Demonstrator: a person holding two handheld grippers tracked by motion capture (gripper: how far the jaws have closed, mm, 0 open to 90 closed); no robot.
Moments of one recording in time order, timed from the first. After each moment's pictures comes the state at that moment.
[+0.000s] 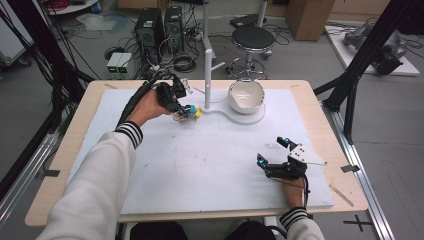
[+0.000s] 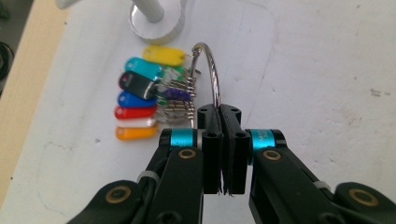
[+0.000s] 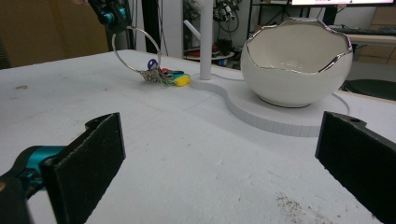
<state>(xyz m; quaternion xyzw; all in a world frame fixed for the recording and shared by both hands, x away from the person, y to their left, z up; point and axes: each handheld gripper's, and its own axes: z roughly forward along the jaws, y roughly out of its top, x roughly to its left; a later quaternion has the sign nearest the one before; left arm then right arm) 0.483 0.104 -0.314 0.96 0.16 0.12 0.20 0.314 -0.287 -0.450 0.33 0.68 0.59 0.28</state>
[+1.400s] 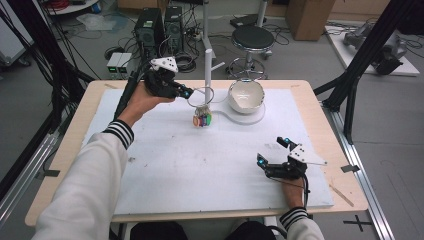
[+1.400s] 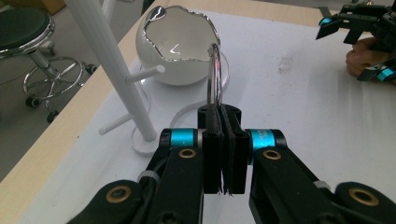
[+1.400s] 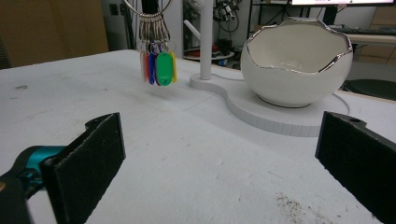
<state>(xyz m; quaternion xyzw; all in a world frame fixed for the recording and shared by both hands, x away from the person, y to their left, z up) 0.474 0.128 -0.274 0.87 0.15 0.10 0.45 0.314 -0.287 -0.450 0.33 0.68 0.59 0.28</state>
